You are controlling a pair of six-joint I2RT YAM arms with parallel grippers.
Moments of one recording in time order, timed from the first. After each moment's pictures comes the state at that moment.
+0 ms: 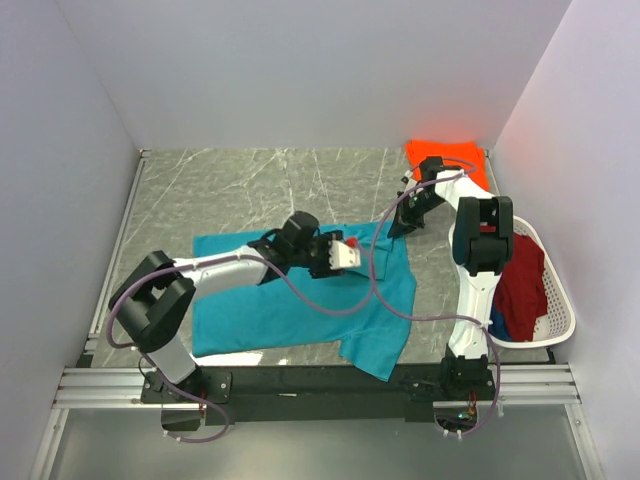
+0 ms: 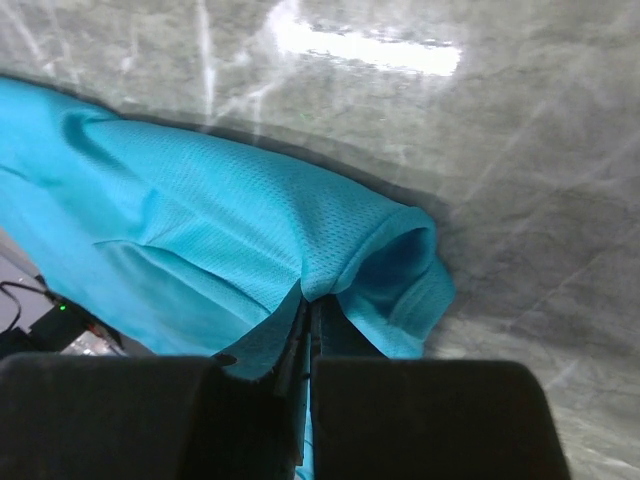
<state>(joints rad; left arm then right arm) -0.77 1.65 0.98 0.04 0.37 0.71 0.02 2.22 1.68 -0.91 -0.53 0.12</state>
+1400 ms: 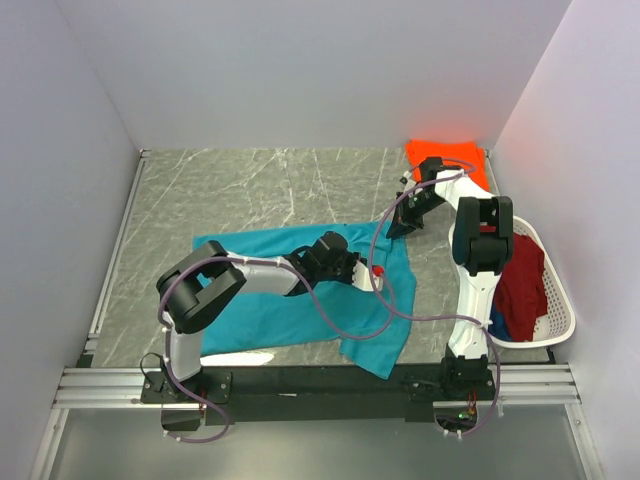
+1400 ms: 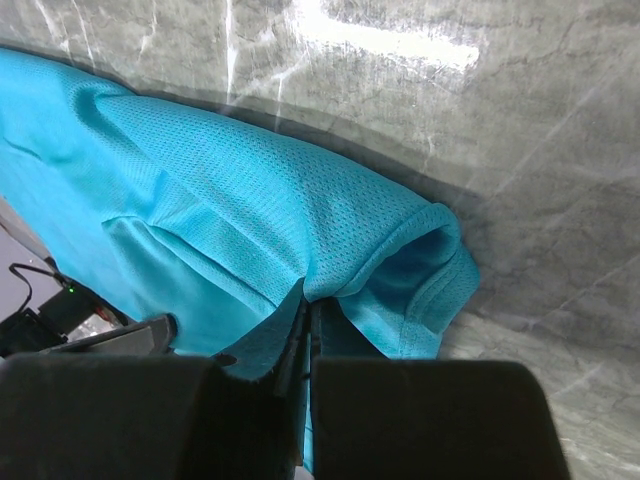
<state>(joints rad) -0.93 1.91 1.03 0.32 0.13 0.95 0.02 2.22 1.68 -0.93 -0.57 0.10</state>
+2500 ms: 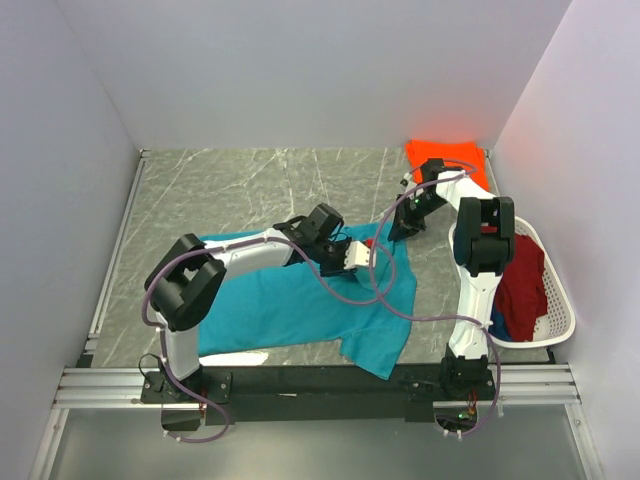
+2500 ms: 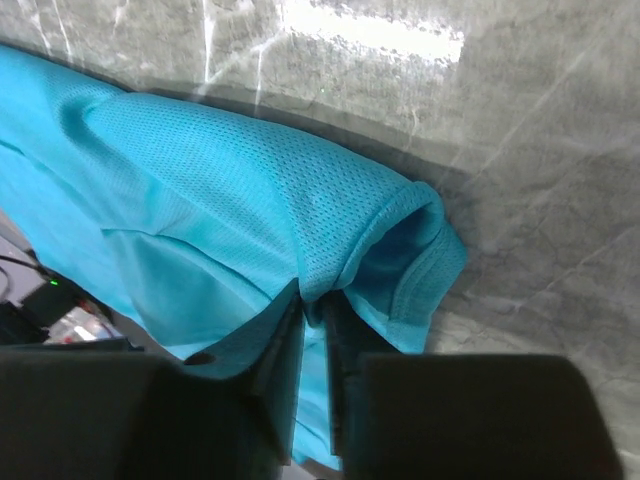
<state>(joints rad) -0.82 1.86 1.26 -0.24 0.50 0.79 0.01 2.20 1.66 -0.94 -0.56 0.07</state>
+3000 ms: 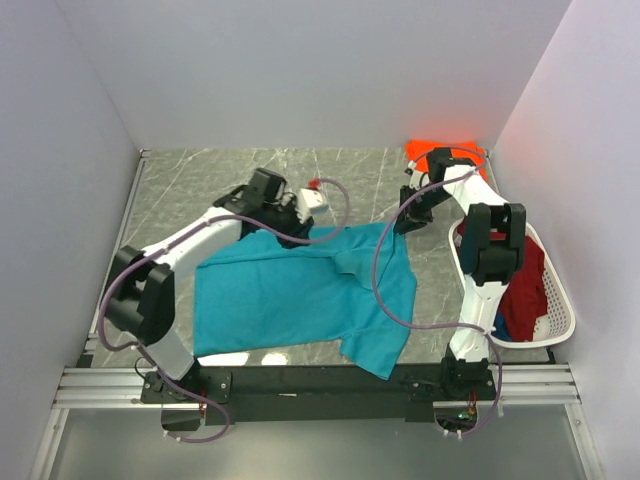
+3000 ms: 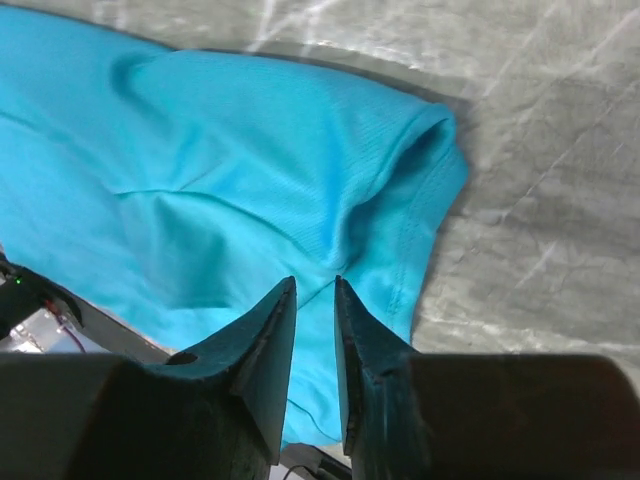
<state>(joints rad) -0.54 1.66 1.26 -0.43 0.55 0.53 0.01 2.09 1.66 -0.99 -0.49 0.01</state>
